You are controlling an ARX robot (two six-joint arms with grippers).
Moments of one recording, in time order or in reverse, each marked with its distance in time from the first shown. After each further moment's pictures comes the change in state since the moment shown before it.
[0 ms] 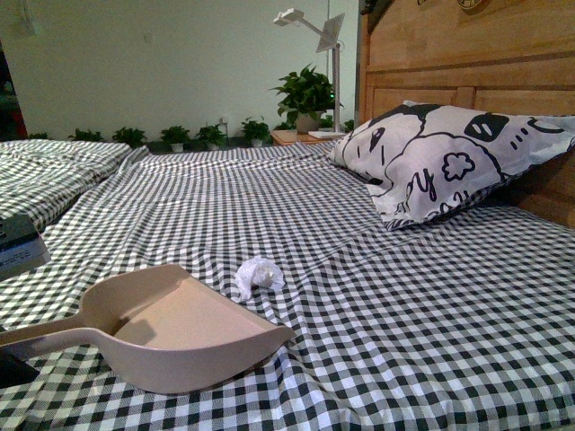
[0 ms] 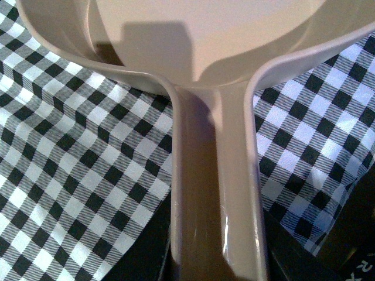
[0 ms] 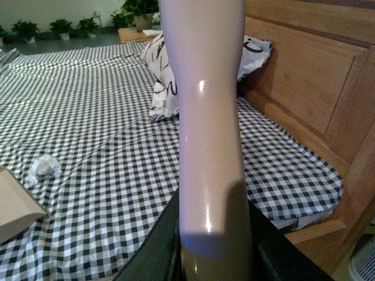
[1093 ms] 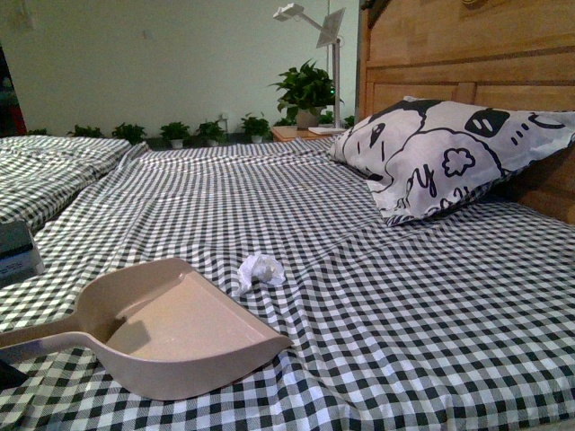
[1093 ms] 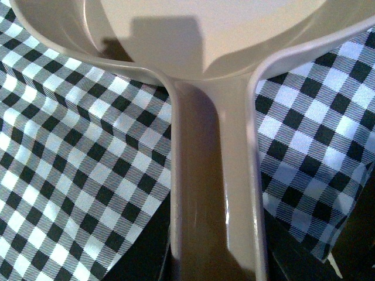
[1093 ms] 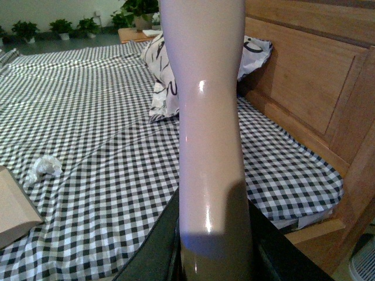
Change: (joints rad) left arm 0.015 0.000 -0.014 0.008 -0.029 0.090; right arm 0.000 0.000 0.000 0.000 0.000 0.000
